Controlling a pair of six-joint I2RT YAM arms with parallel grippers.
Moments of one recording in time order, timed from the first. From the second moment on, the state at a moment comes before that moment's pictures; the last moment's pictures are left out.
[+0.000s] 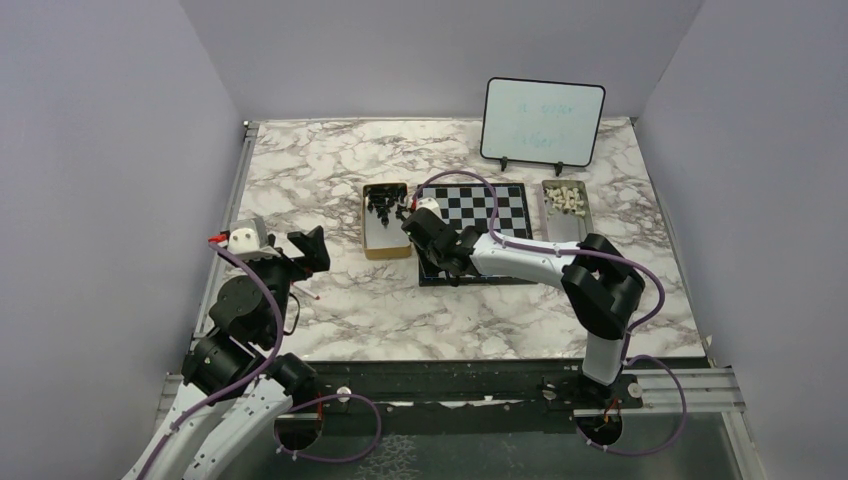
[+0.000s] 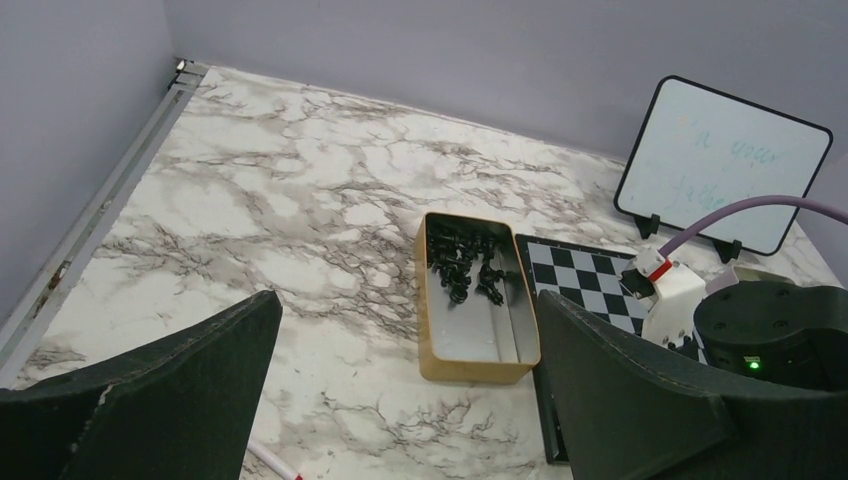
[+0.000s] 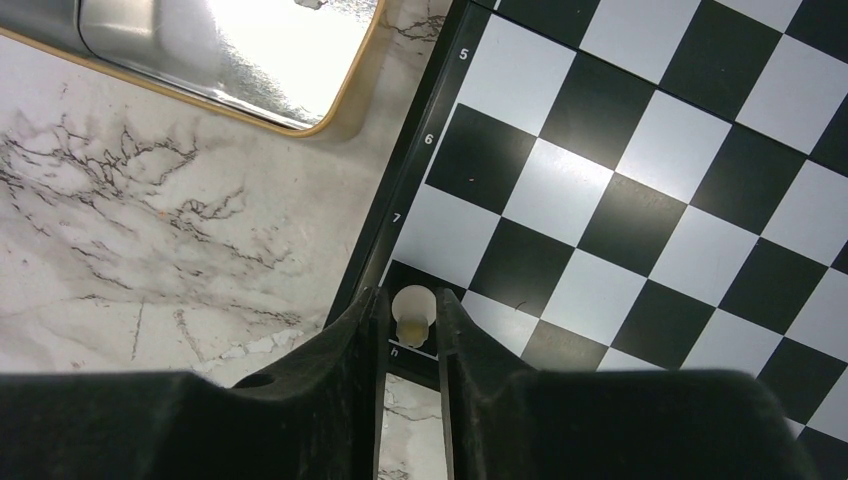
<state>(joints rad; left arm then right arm) -0.61 0.33 0.71 -0.39 -0.61 -0.27 0.96 1.86 1.27 -0.36 0.33 0.42</state>
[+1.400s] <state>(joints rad) -0.61 0.84 0.78 -0.40 -0.11 -0.19 0.41 1.43 1.15 -0.42 0.40 0.31</state>
